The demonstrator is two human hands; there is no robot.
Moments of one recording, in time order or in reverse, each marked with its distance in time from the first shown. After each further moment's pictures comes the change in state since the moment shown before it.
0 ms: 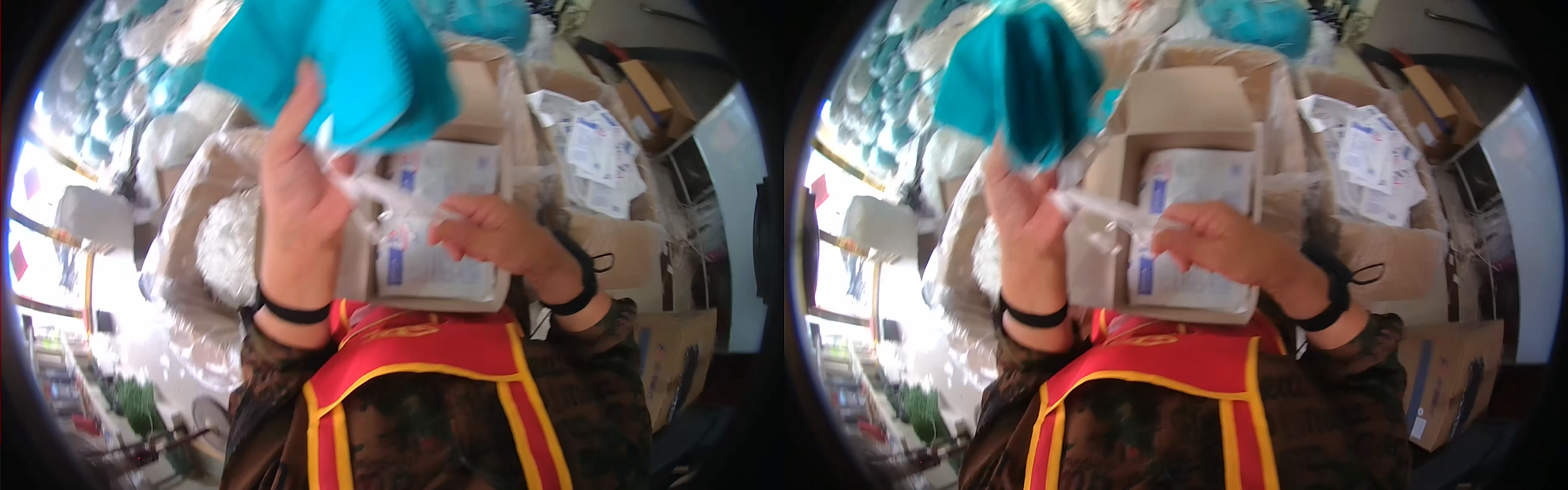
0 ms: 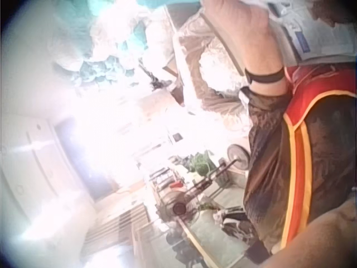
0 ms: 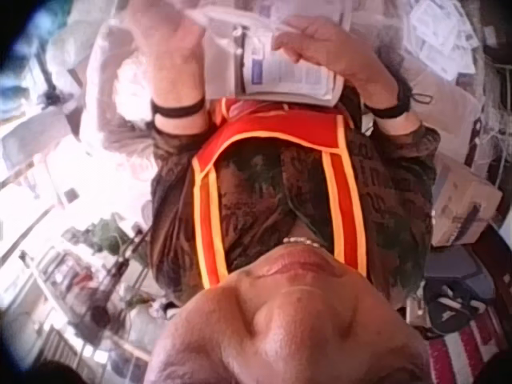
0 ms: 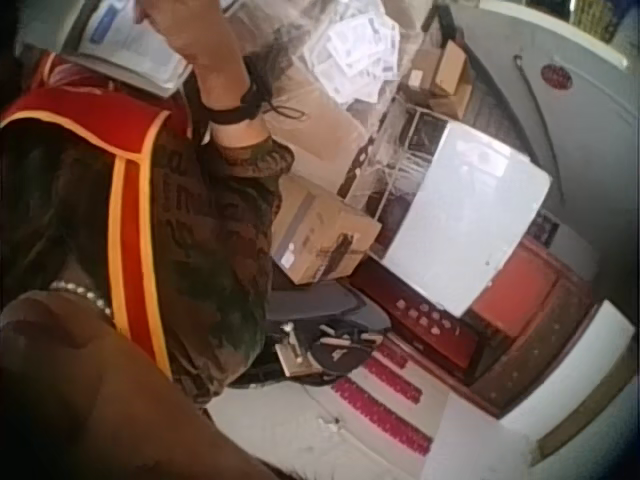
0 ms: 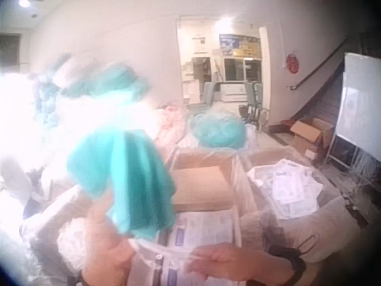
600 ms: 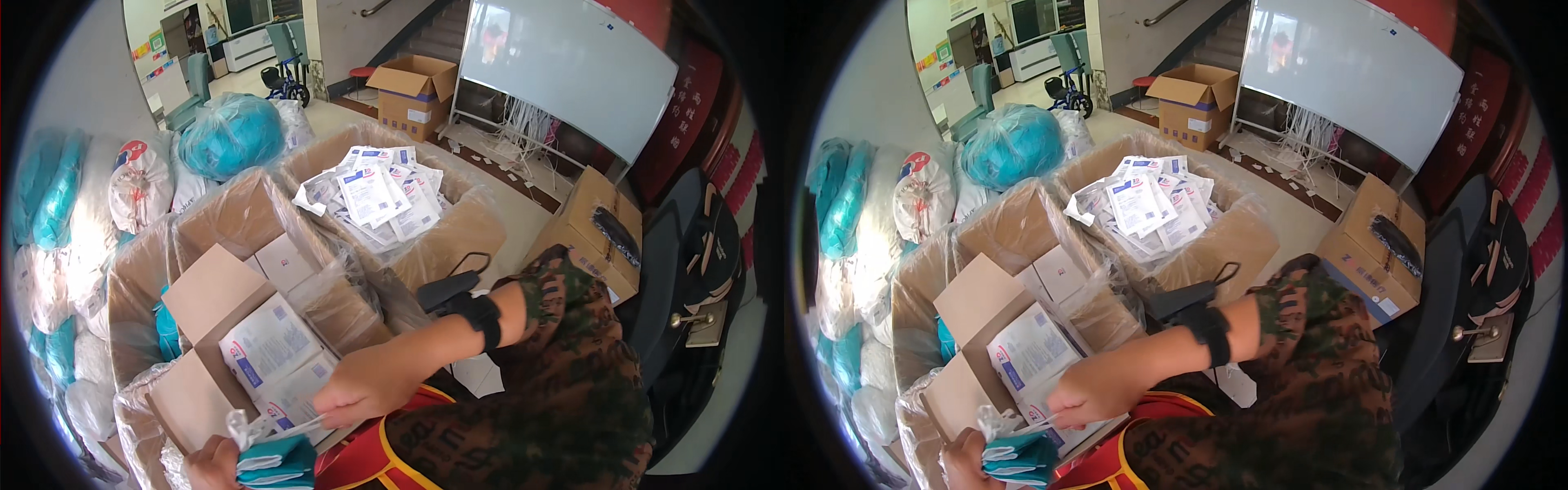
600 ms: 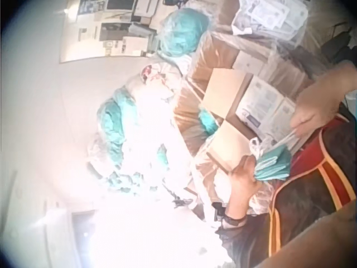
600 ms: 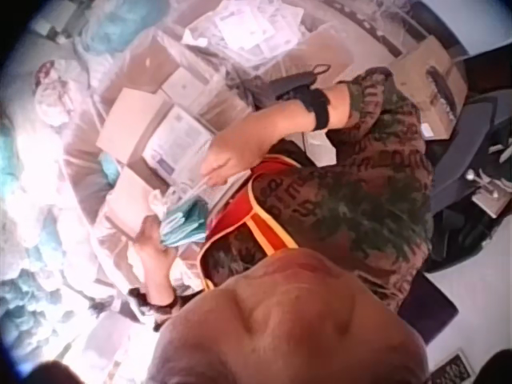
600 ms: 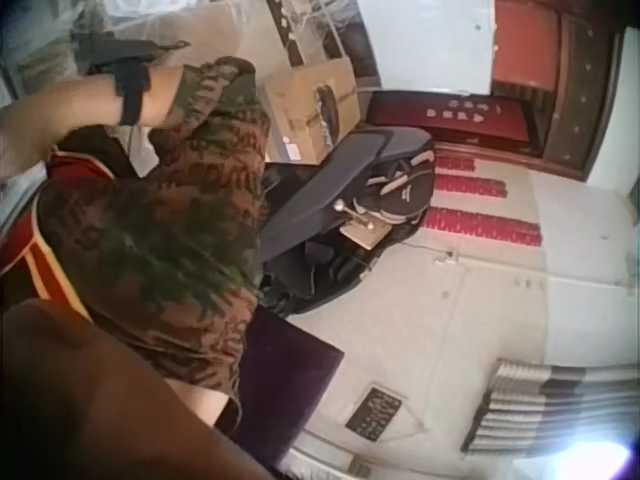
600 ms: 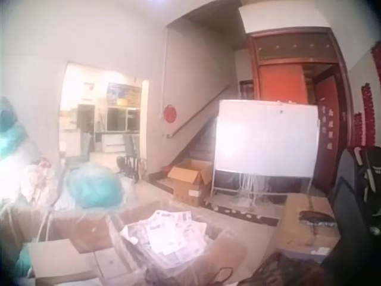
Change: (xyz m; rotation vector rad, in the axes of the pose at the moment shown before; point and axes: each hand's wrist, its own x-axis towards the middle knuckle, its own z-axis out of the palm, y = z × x) left_hand -0.038 0.039 0.014 1.876 -0.893 -0.207; right_hand -0.084 -0.026 -0.022 -0.499 -0.130 -0.215
